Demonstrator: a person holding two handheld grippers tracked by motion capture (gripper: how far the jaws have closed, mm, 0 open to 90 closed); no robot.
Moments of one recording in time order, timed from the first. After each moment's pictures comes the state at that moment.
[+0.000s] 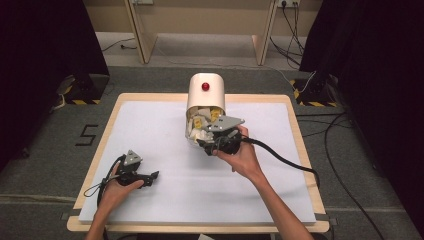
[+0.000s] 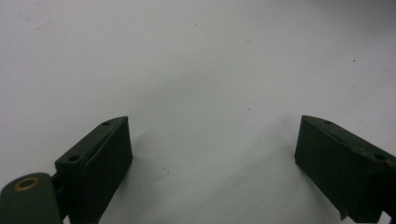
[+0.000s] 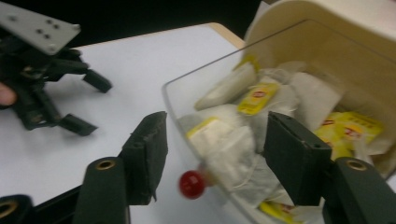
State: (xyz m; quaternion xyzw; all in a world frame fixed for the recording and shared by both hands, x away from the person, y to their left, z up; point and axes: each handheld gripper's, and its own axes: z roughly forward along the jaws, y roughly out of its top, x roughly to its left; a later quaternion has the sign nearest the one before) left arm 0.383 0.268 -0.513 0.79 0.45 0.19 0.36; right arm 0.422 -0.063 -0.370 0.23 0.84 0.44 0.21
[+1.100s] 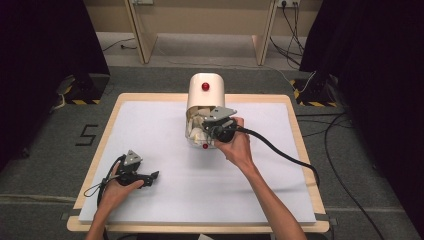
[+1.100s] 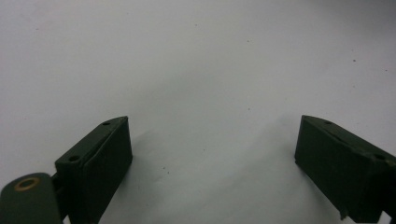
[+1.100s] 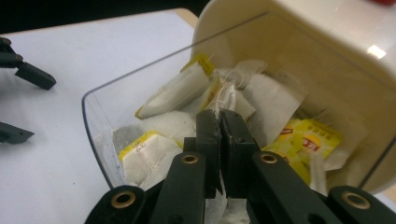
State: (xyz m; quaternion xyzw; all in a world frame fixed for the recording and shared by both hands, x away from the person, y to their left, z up) left arm 0.382 0.268 -0.513 0.79 0.45 0.19 0.36; right arm 0.449 -0.053 -0.370 0.24 0.84 0.41 0.25
